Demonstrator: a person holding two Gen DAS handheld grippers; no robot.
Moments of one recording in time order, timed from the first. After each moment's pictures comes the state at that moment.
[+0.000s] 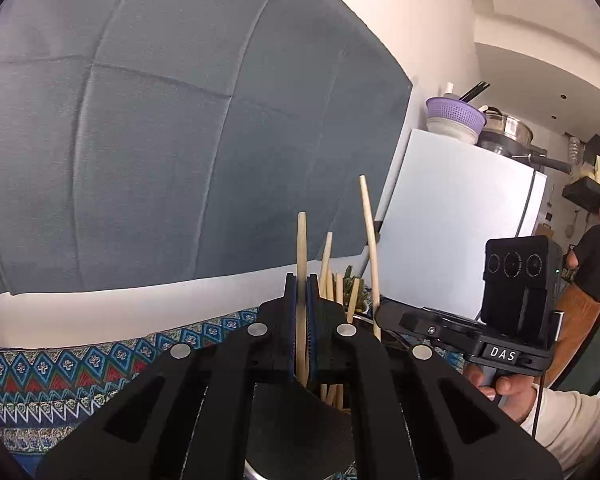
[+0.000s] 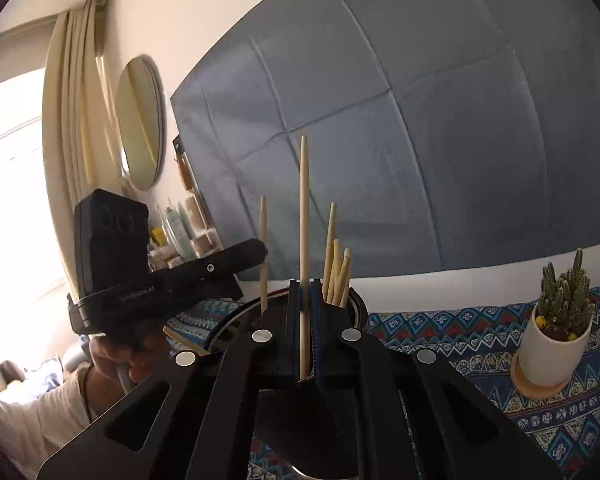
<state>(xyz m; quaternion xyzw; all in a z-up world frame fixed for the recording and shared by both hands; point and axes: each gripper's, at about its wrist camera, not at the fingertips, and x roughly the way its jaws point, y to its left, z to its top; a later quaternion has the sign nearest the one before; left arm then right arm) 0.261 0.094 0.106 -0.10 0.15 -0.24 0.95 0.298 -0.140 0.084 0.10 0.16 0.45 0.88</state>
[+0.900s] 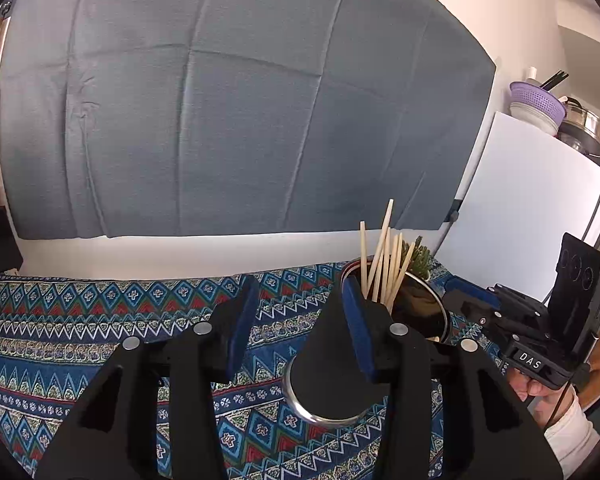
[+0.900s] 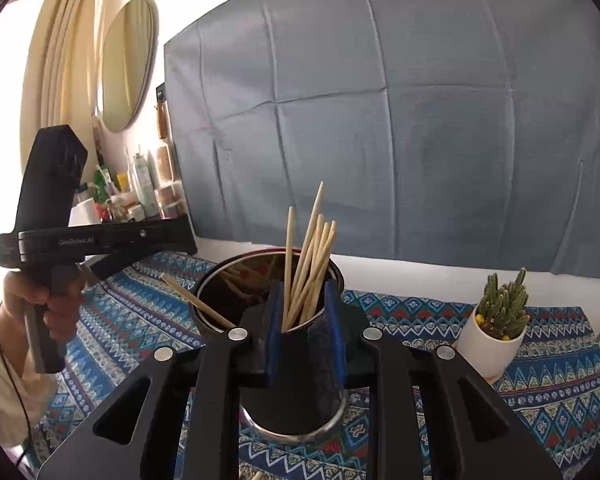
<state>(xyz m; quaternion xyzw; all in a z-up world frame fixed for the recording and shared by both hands) 0.216 0.108 0.121 -0.10 0.25 -0.09 0.96 0.260 -0.129 0.097 -0.01 0.18 0.38 0.91</state>
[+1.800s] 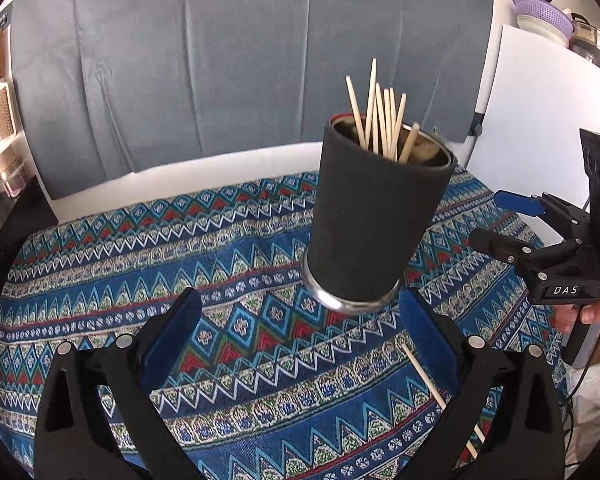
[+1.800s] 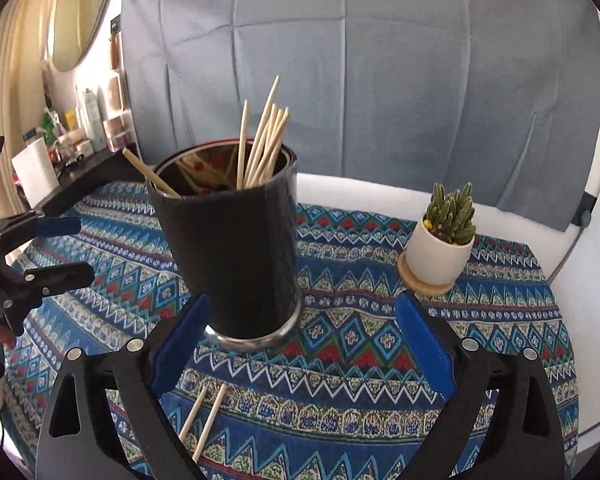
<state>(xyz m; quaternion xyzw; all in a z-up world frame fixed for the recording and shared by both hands) 0.162 0.071 0.059 -0.02 0.35 -0.04 0.93 0.240 -0.142 0.055 -0.09 0.29 0.27 0.91</state>
